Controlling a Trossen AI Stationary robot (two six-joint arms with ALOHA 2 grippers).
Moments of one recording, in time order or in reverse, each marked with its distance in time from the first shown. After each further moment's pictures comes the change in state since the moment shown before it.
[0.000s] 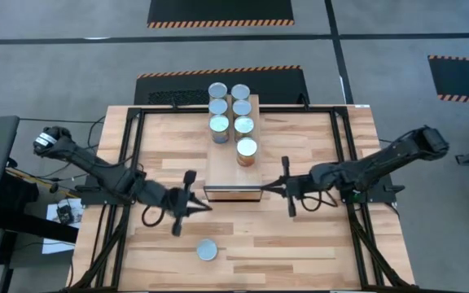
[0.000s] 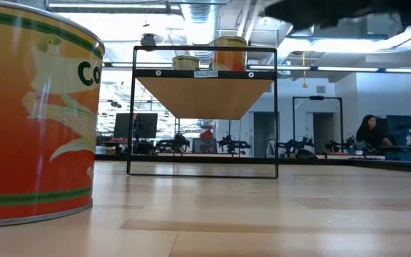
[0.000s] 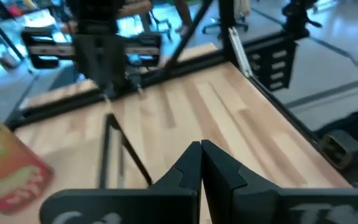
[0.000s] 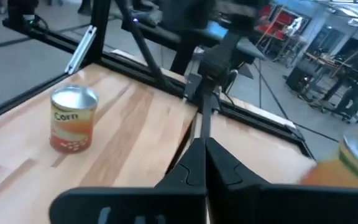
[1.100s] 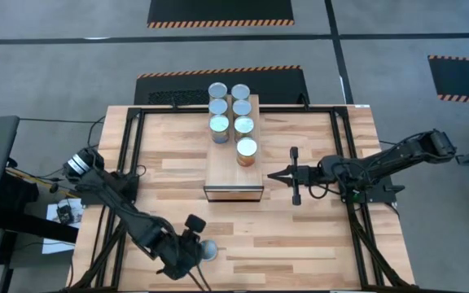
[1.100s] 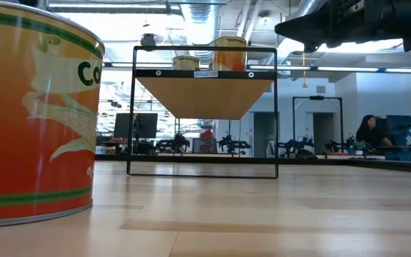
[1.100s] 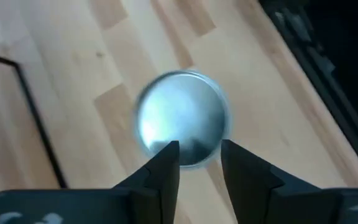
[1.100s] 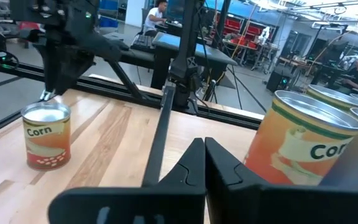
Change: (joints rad) left arm -0.259 0.550 0.518 -0.787 0.033 -0.279; right arm -0.118 -0.105 -0.181 0.187 -0.053 0.090
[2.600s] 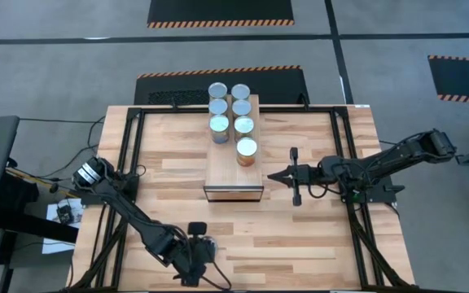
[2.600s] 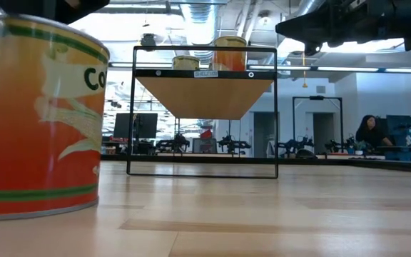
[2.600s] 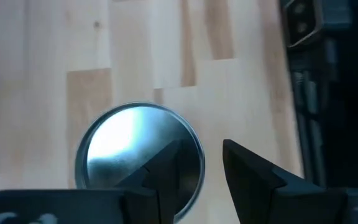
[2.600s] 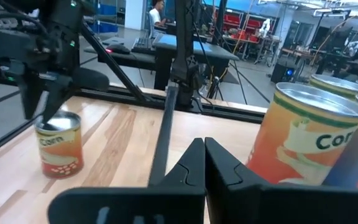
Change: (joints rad) left arm 0.022 0.132 0.047 0.085 0.017 -0.417; right arm 0.010 0.000 0.000 -0.002 0.004 0.077
